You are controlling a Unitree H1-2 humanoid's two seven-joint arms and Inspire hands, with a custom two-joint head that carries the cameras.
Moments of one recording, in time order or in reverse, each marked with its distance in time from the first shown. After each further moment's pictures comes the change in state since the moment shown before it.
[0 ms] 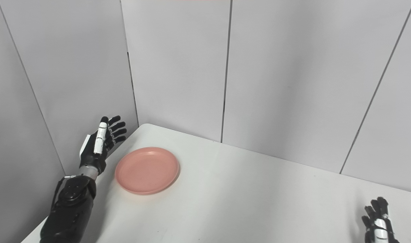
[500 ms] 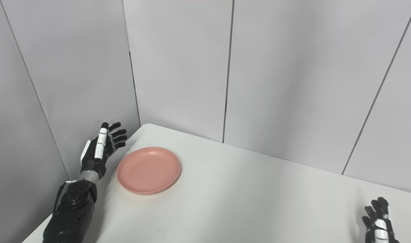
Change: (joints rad) left arm -0.016 -0.003 -0.012 0.125 0.001 -0.084 0.006; right arm 0.002 0.003 0.000 -0.004 0.007 -0.002 0.001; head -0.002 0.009
